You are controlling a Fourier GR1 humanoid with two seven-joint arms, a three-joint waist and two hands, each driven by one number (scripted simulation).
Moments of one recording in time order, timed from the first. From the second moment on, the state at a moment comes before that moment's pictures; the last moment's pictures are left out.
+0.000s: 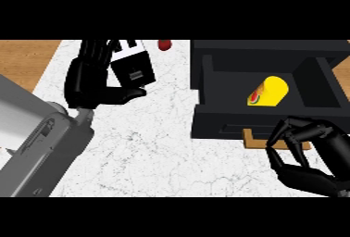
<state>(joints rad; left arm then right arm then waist) -0.60 0.40 -0.37 -1.32 0.80 0.39 -0.30 -0.05 -0.26 -0.01 -2.00 0.08 0.37 0.10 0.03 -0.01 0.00</state>
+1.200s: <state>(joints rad) -0.13 0.57 -0.13 -1.53 0.83 0.06 -0.34 -0.33 -0.24 0.22 -1.24 0.79 0.11 -0.23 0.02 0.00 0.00</state>
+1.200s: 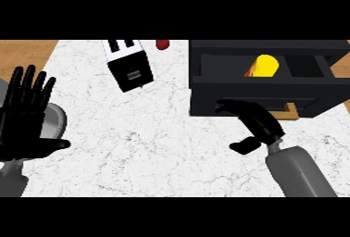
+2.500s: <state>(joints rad) -0.11 0.51 -0.04 -1.42 0.78 -0.15 -0.36 -0.91 -0.29 -0.03 -0.30 0.76 0.11 -0.67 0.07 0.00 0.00</state>
